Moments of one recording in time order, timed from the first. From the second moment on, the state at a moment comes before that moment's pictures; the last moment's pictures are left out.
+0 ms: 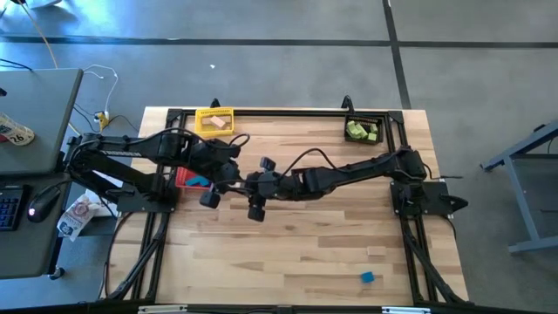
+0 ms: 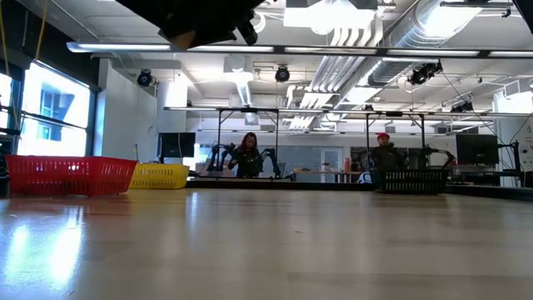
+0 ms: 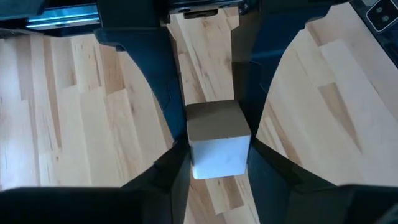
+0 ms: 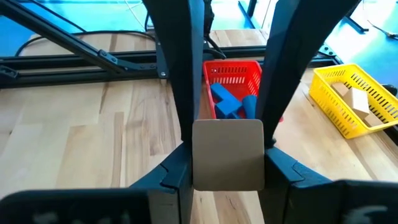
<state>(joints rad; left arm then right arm) 0.10 1.20 1.15 -0.86 0.09 0.31 0.16 2.01 1.71 -0.23 0.31 0.10</state>
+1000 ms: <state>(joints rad) 0.10 1.20 1.15 -0.89 0.03 0.32 0.16 2.01 1.71 -0.31 0.33 0.14</state>
